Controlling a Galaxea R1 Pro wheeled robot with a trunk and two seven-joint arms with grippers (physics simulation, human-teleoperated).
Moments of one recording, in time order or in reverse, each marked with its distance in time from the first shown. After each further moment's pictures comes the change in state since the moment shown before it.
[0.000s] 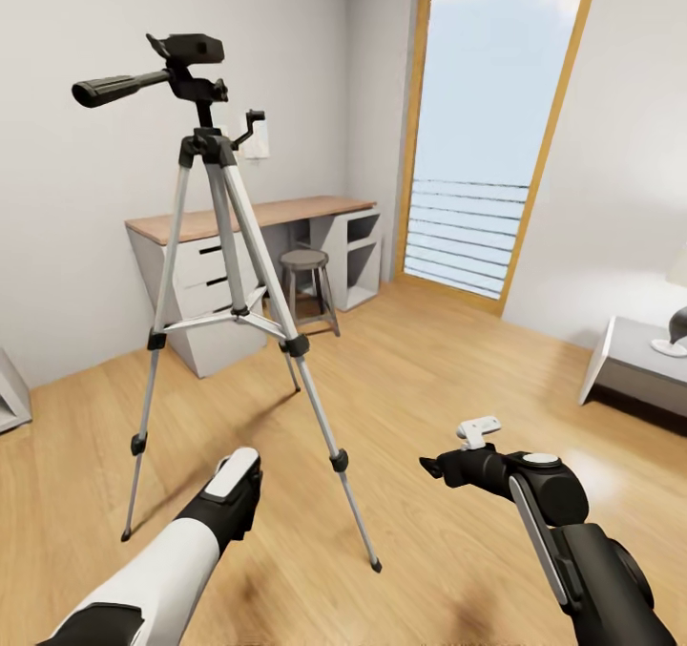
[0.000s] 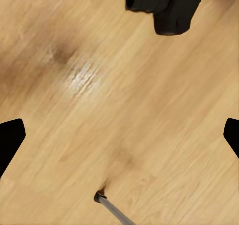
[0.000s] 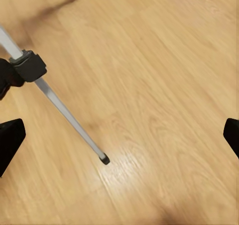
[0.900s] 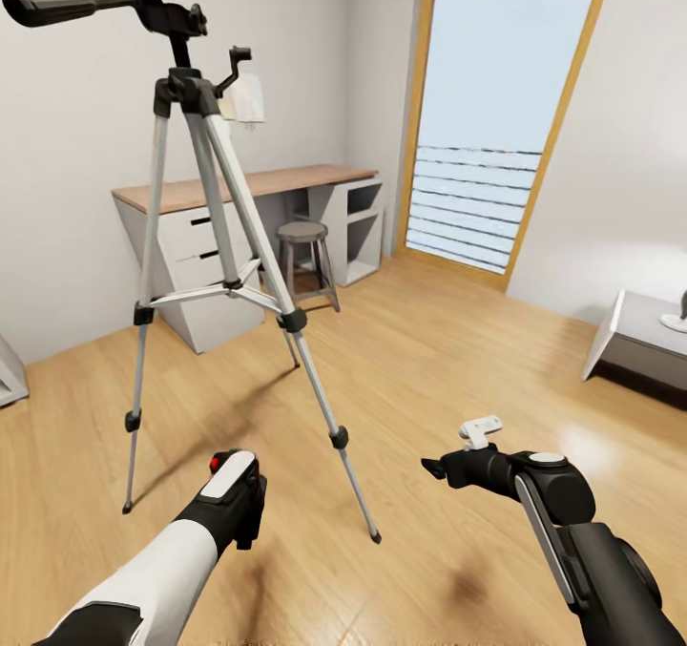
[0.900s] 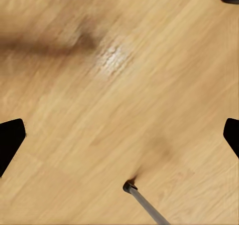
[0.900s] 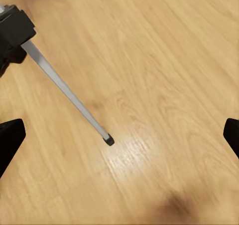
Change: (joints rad) left arm 0.000 0.010 -0.017 0.028 0.133 0.027 0.007; right arm -0.002 -0.023 -0.005 0.000 0.001 0.000 0.052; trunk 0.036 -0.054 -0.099
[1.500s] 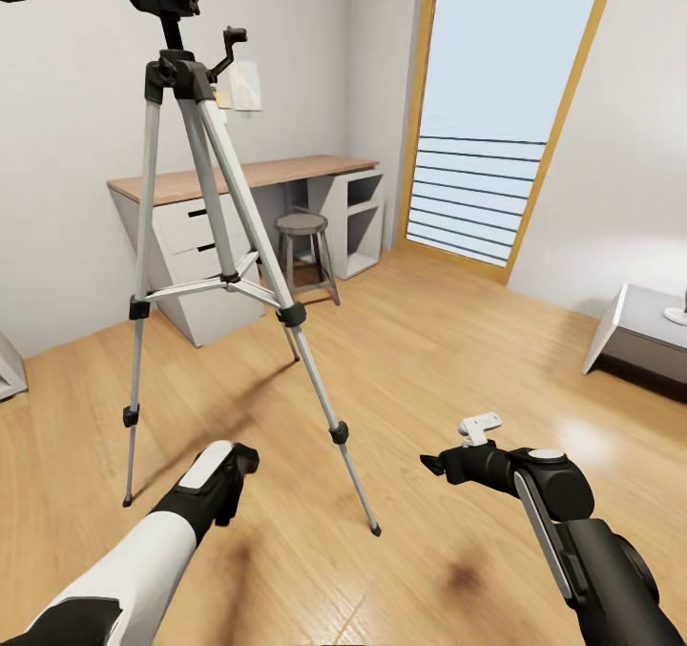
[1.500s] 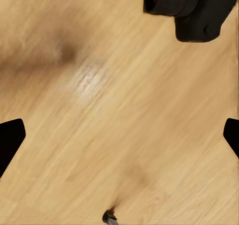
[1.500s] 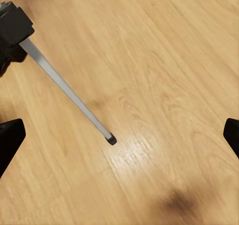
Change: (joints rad) left arm -0.015 0.069 0.043 -0.046 -0.071 0.069 -0.065; right arm -0.011 0.007 -0.005 0.000 -0.001 0.002 0.003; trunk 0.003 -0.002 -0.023
